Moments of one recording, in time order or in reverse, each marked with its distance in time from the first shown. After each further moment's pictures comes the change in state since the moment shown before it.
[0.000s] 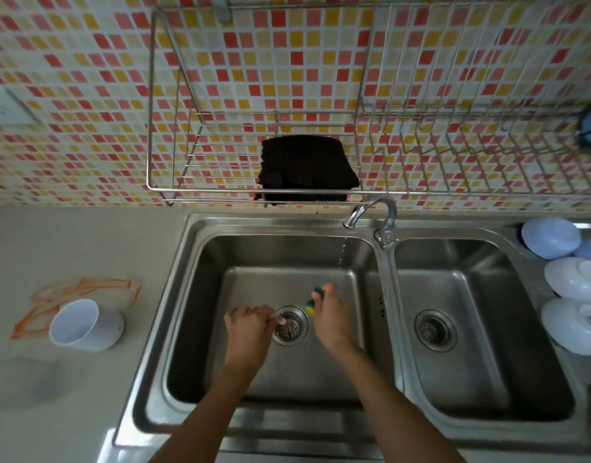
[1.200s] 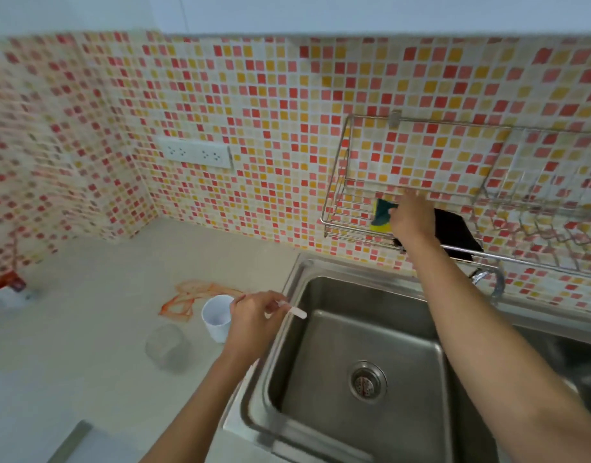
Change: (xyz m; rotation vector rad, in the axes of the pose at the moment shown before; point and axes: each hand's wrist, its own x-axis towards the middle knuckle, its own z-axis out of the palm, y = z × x) left_hand -0.055 -0.102 -0.193 -0.299 0.454 -0.031; right_hand 0.047 -0.260 -0.088 -0.355 0.379 -0.339
